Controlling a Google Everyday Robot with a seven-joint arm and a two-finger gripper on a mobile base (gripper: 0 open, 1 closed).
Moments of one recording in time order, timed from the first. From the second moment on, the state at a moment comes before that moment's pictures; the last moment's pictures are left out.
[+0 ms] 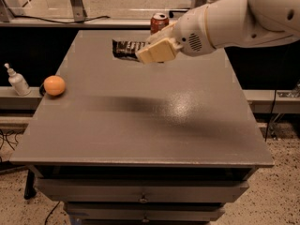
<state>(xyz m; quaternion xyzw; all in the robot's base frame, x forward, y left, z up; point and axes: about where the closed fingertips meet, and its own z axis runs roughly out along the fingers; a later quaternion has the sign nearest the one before) 0.560 -0.008 0.982 -0.48 0.71 0.24 0.45</state>
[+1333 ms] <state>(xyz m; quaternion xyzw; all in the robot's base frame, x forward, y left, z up) 0.586 0.074 0.898 -0.52 0.71 0.20 0.42</state>
